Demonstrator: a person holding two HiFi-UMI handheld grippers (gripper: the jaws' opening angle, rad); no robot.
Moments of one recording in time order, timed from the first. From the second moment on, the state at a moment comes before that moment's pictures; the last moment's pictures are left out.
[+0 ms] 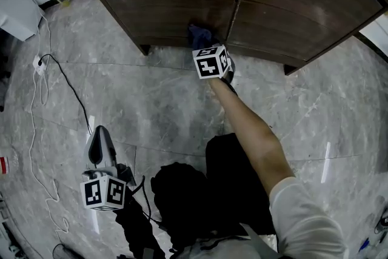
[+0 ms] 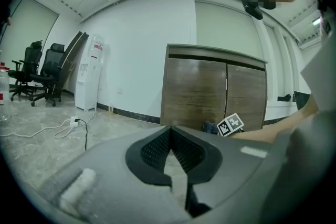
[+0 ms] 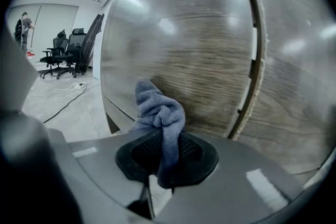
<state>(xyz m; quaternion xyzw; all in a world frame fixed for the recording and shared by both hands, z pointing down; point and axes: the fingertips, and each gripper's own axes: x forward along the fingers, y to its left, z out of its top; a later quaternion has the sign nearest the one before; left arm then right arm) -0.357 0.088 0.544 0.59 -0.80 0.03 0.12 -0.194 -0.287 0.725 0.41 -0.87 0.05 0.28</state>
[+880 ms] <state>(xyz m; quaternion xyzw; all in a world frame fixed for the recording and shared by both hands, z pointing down) -0.329 0.080 0.529 0.60 -0.79 0.04 0.11 -0.089 -0.301 0.730 0.49 -0.83 0.10 0.26</state>
